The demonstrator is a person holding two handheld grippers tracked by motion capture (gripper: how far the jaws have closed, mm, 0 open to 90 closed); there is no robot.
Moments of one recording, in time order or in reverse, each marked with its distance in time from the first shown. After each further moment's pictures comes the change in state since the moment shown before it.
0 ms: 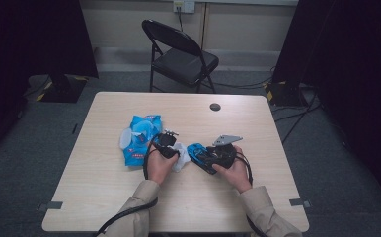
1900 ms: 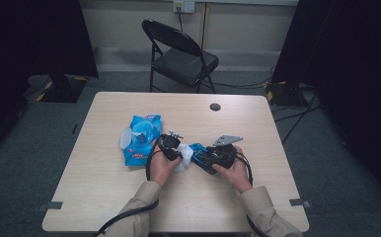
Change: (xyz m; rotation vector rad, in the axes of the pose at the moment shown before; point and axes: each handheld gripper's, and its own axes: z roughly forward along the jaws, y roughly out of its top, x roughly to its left) left arm -0.016 -0.002 0.003 0.023 0.013 0.089; right arm -0.001 -0.001 0.000 -0.011 0.004 -0.003
